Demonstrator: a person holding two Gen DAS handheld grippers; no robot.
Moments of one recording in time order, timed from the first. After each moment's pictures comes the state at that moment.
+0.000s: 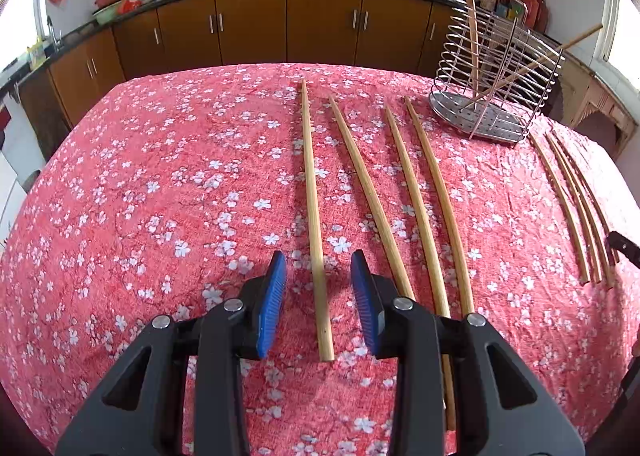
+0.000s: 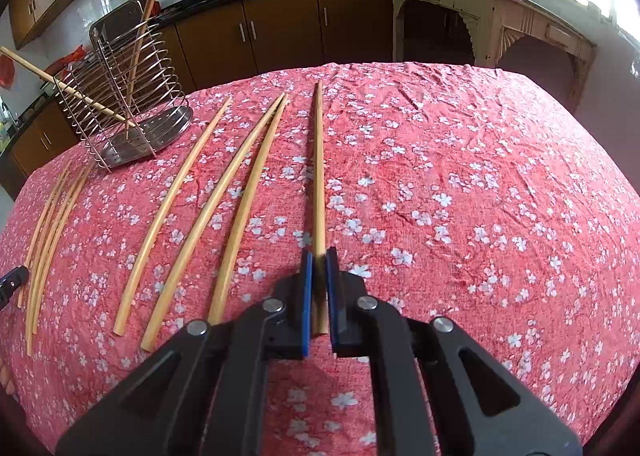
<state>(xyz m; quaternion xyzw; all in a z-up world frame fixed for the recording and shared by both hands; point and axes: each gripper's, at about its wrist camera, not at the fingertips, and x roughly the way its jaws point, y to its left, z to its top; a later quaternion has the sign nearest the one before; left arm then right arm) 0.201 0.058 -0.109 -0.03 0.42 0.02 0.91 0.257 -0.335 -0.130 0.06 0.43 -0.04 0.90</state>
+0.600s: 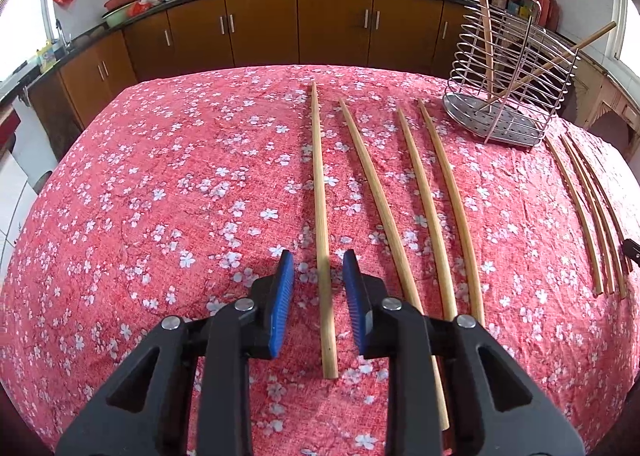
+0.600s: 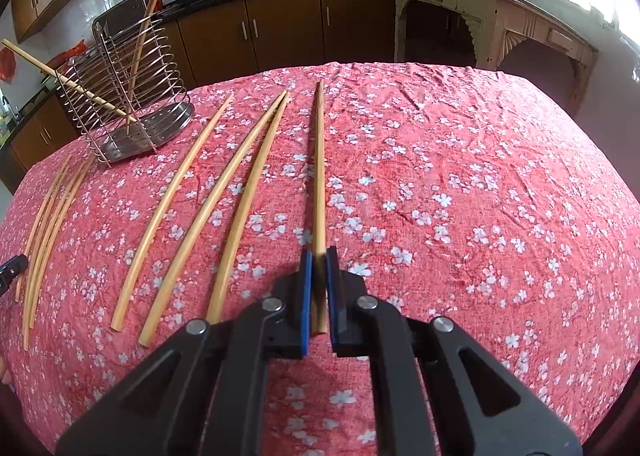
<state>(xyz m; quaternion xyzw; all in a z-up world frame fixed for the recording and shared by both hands) 0.216 0.055 -0.112 -0.02 0.43 0.05 0.90 0.256 -0.335 -0.130 0.05 0.43 -0.03 0.90</state>
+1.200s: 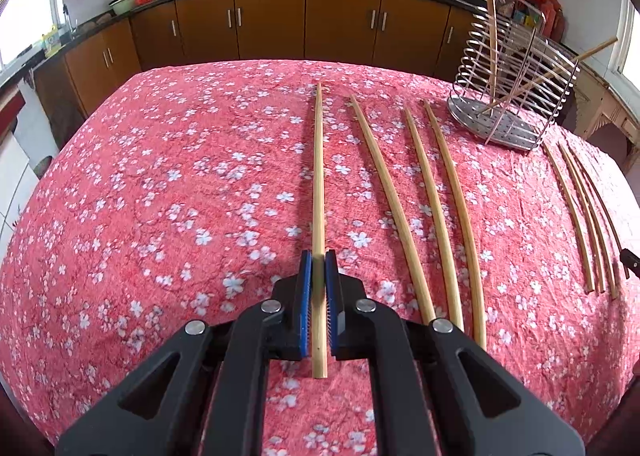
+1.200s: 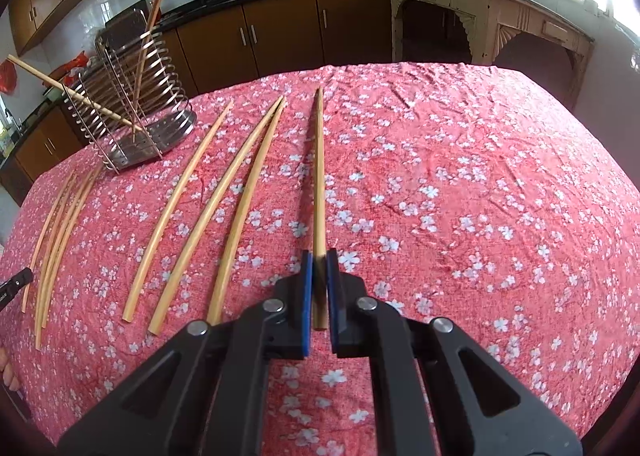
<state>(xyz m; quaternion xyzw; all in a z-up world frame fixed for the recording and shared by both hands) 0.198 0.069 -0.108 -0.05 0.43 0.05 0.90 0.236 -0.350 -0.118 0.07 0.42 -0.03 0.91</state>
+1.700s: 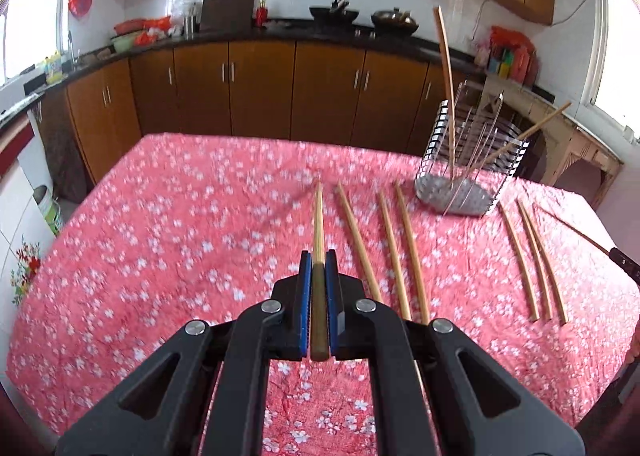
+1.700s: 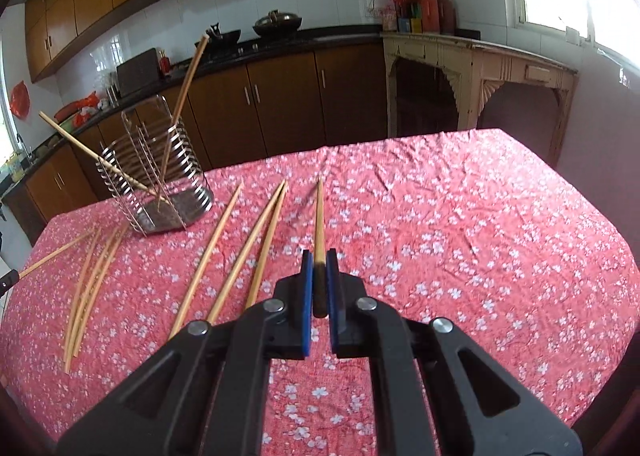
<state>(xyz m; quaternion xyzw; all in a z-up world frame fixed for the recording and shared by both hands) 0.163 0.079 -0.036 -0.05 0.33 0.02 0.94 0.205 -0.363 -0.051 0.07 0.32 -0.03 0.94</state>
